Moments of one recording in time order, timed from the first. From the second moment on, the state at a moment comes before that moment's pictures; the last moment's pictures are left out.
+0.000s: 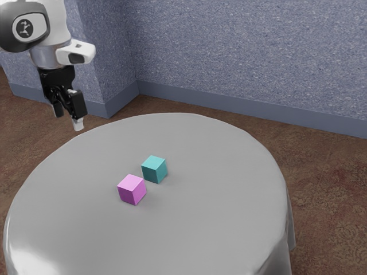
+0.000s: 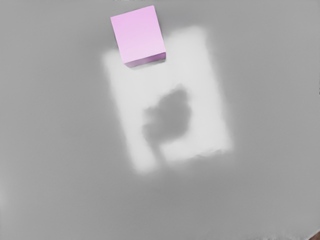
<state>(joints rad) -0.02 -0.31 0.02 -1.93 0.05 1.55 0.27</state>
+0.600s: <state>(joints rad) -0.01 0.01 -0.01 -1.99 0.07 2.05 0.98</state>
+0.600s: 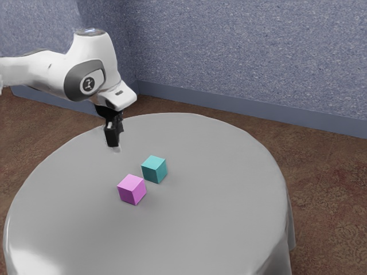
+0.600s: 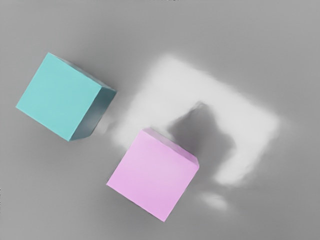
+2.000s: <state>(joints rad) 0.08 0.61 -0.09 -1.57 0.05 2.17 1.51</state>
